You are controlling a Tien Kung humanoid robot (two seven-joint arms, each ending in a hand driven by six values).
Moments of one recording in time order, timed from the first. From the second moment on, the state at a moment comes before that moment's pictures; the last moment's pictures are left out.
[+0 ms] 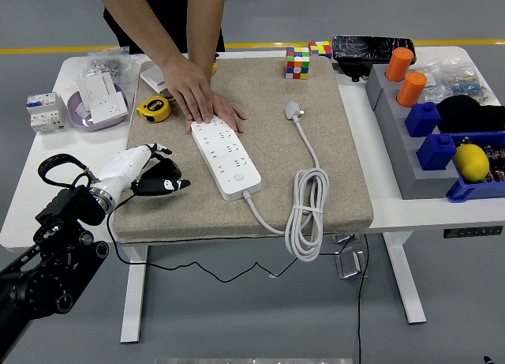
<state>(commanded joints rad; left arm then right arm) -0.34 0.14 -1.19 -1.04 2.18 0.05 0.04 0.14 -0.29 0.28 0.44 -0.13 -0.47 -0.12</state>
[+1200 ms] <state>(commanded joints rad) -0.36 0.14 -1.20 -0.96 2.27 0.17 0.01 0.15 -0.29 0.28 0.44 -0.12 -0.47 -0.12</state>
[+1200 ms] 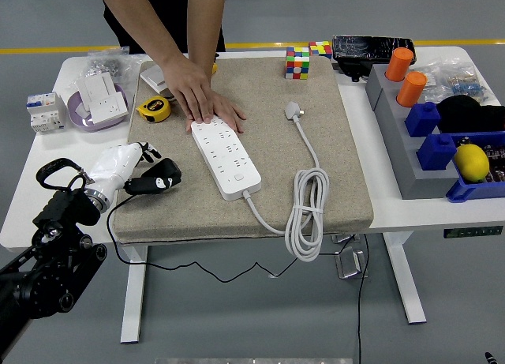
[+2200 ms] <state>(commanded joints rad) -0.37 0.13 -1.19 -0.91 2.27 0.20 -0.02 0.14 -0.30 0.28 0.44 -0.12 -0.47 -0.11</state>
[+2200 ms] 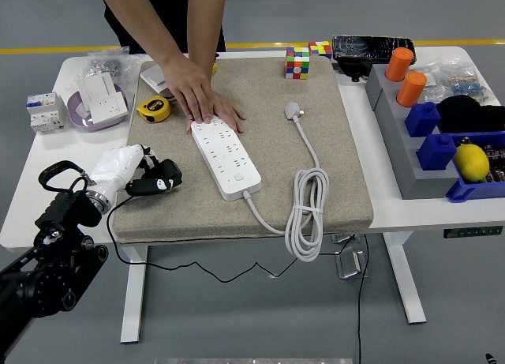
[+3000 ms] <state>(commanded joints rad) -0.38 0.13 -1.19 -0.90 2.27 0.21 -0.04 0.15 -0.30 0.28 0.45 -0.11 -0.47 -0.11</state>
